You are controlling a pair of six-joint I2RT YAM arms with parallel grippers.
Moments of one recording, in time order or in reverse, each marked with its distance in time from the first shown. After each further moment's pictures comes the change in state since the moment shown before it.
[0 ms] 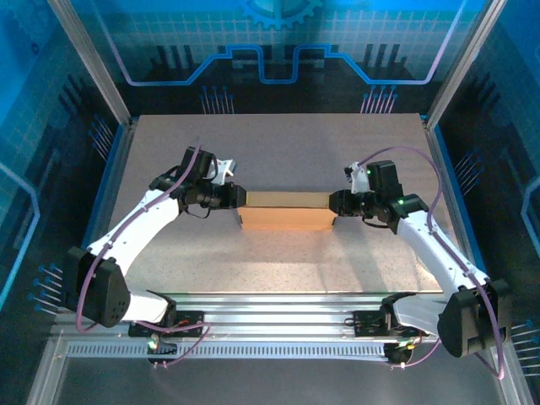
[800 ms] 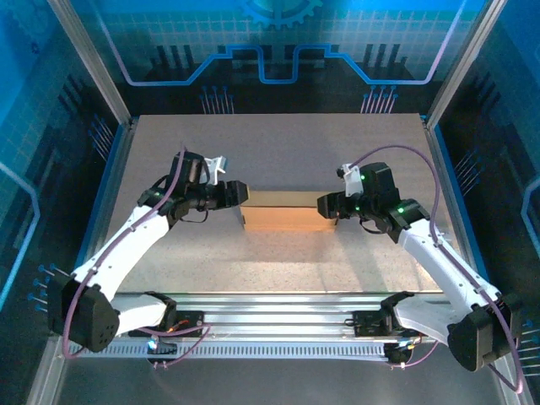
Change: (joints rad) left arm -0.008 -0.173 -0.077 0.121 -0.008 -0.175; right arm 0.125 -0.091 0.035 -0.021 0.157 -0.119
